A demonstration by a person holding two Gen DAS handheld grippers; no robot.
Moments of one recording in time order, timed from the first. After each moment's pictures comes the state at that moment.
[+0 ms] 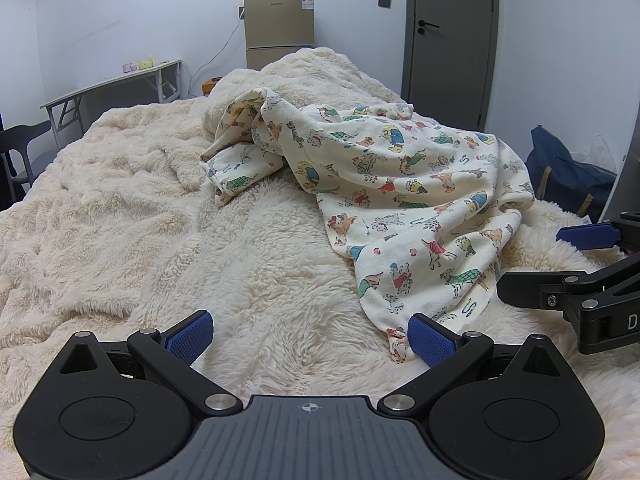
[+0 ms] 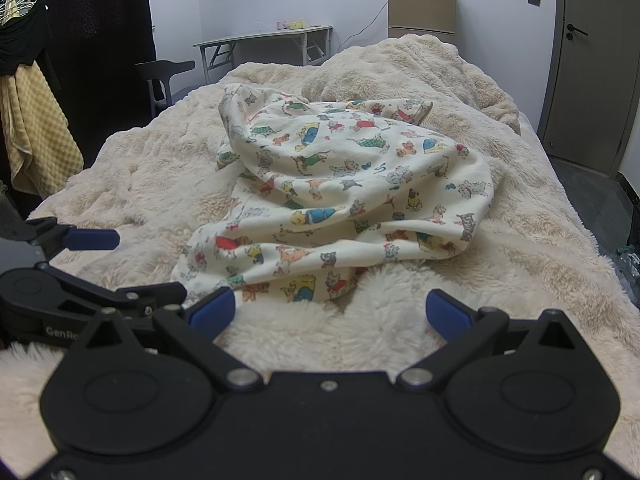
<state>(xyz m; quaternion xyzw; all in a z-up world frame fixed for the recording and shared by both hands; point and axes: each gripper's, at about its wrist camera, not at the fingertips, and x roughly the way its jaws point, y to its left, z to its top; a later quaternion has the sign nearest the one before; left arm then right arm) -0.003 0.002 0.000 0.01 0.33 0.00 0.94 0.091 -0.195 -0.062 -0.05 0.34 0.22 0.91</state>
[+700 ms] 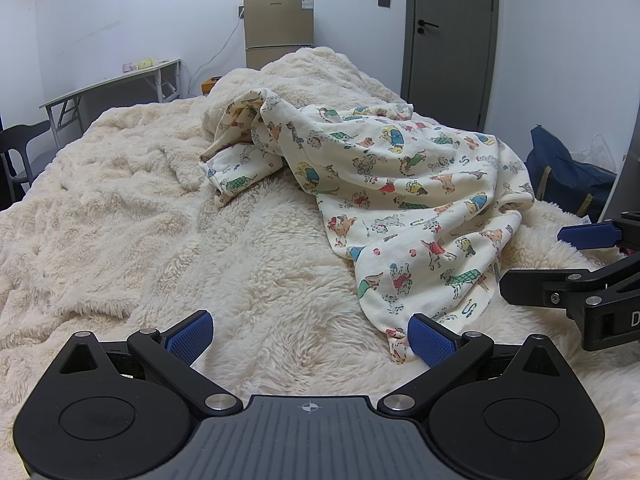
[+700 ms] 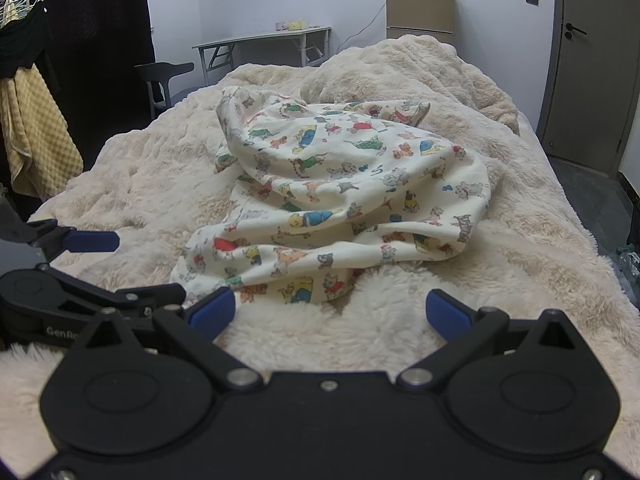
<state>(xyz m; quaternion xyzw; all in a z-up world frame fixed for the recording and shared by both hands) -0.001 0.002 0.001 0.01 0.33 -0.01 0.94 0.091 -0.198 -0.060 -0.05 0.34 0.22 0.91</state>
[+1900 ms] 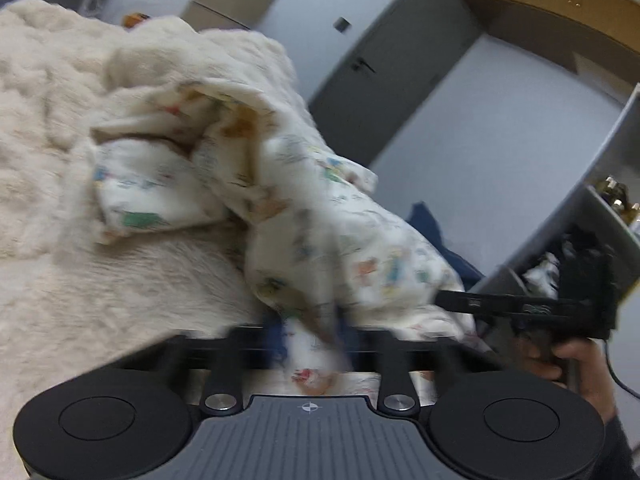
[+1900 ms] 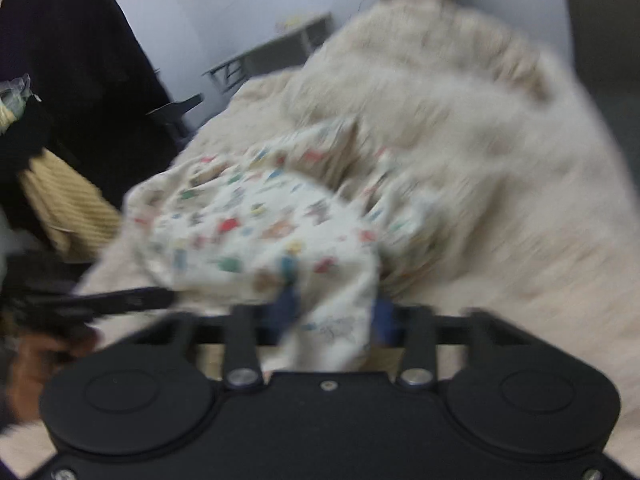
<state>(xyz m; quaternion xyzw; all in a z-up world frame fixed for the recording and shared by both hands) 0.135 0.079 -0.017 -0.25 0.31 -0.24 0.89 0.259 -0.280 -0.070 0.09 0.41 0.30 0.86</state>
